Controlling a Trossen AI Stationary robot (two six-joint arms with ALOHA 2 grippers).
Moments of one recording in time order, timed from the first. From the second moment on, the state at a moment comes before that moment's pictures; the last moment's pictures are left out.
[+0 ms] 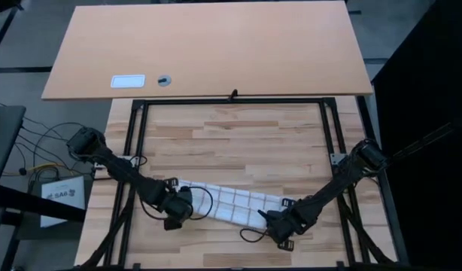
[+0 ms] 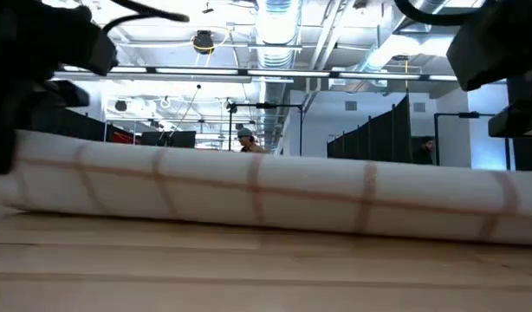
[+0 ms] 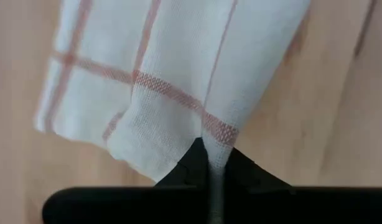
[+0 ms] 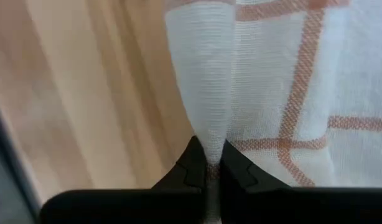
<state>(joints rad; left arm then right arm) -0.58 1.54 0.92 -0.83 -0.10 -0.71 0.66 1.84 1.13 -0.66 -0.04 0.88</state>
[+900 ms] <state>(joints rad) -0.06 1.30 0.73 -0.73 0.40 -0.21 0.21 1.35 0.60 -0.21 -0.61 0.92</state>
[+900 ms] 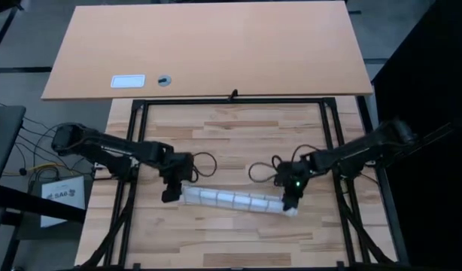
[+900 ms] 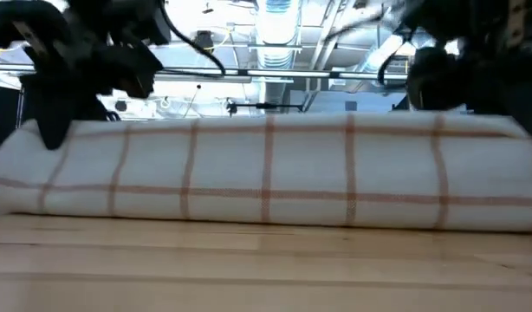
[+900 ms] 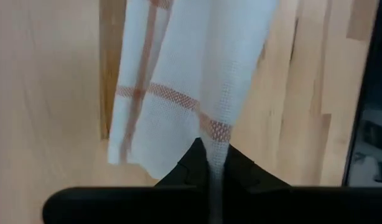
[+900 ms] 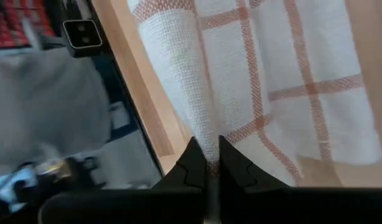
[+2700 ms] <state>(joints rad) 0.27 1.24 0.92 -0.74 0.02 0.00 -0.22 1.35 0.38 -0.23 -0.74 0.69</state>
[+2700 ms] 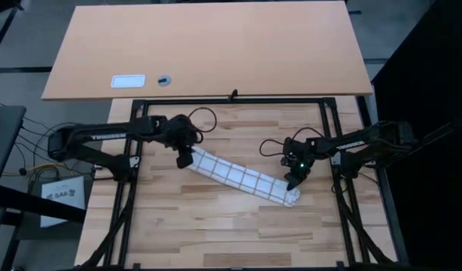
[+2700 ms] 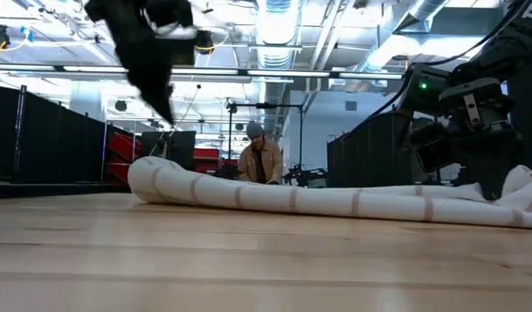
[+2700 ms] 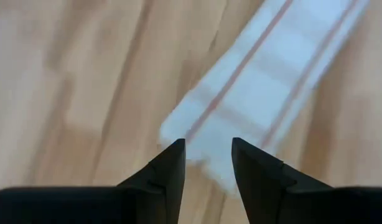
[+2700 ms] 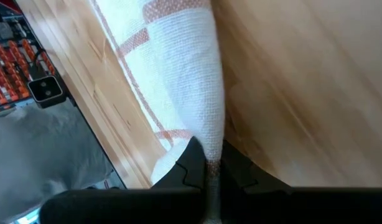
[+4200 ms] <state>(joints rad) 0.14 1.55 0.65 -0.15 0.10 -0.12 -0.28 1.35 0.46 -0.23 -0.81 0.68</state>
